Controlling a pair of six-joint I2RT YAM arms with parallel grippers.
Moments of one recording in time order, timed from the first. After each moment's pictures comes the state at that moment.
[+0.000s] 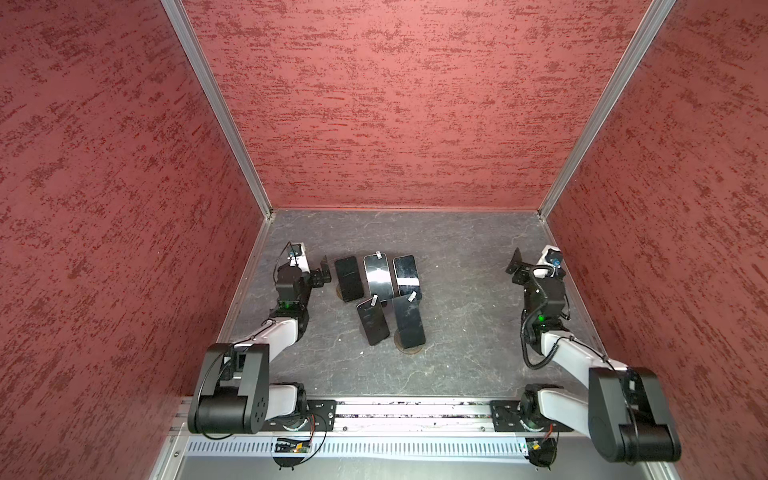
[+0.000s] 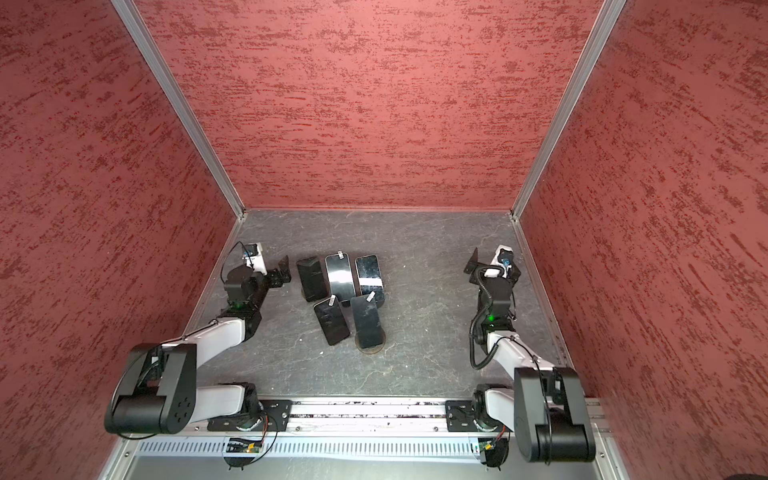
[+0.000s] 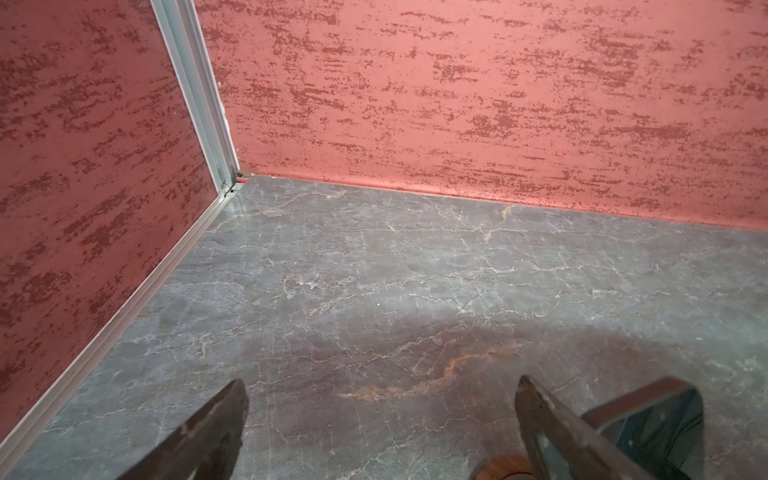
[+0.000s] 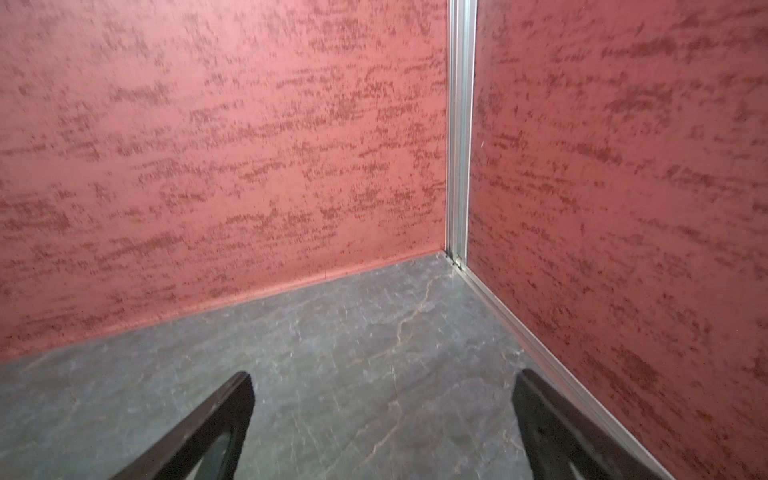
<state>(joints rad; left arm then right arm) 0.00 1.29 0.47 0.54 -0.07 -0.12 0.00 1.14 0.39 0.75 0.27 0.14</state>
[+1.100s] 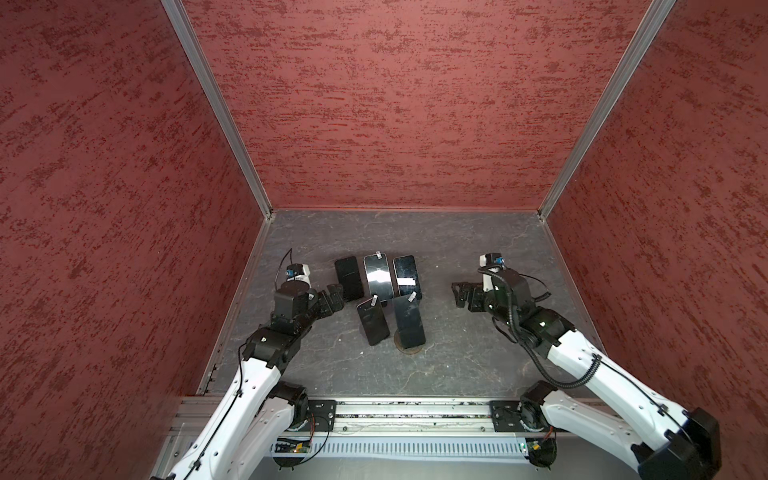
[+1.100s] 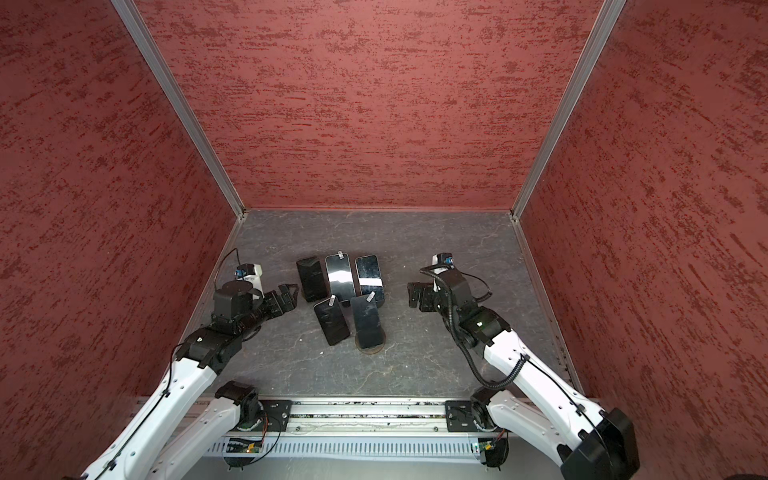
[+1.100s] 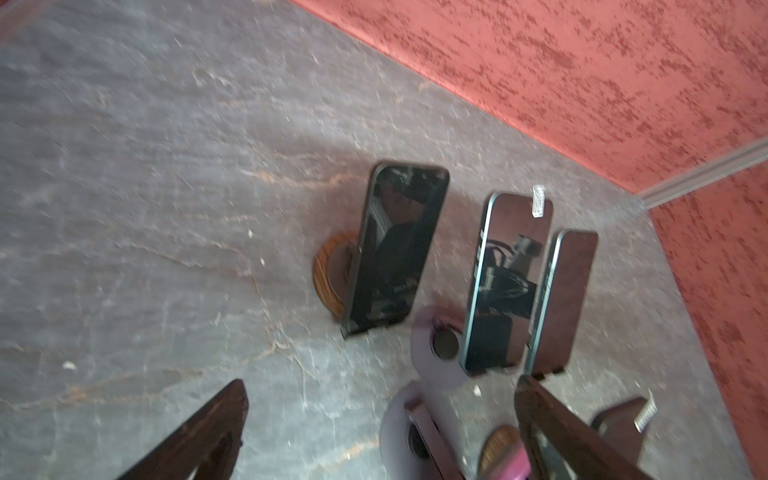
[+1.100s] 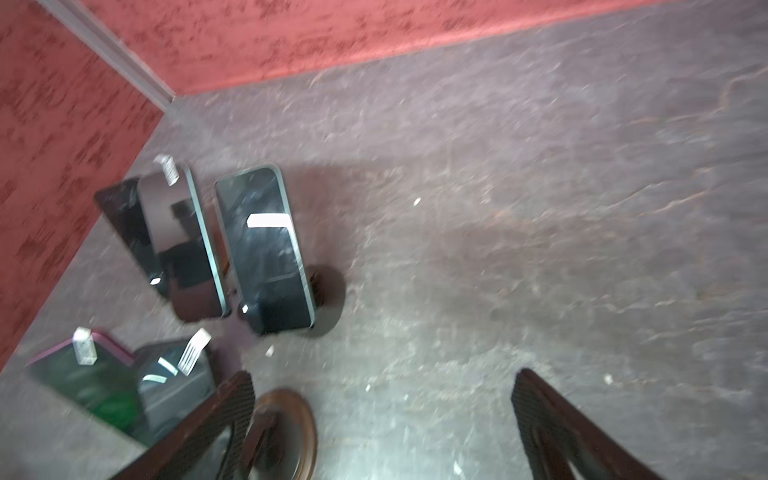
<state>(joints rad) -0.27 0.68 0.60 -0.52 -0.01 -0.56 0.60 0.94 0.73 -0.39 0.11 0.49</state>
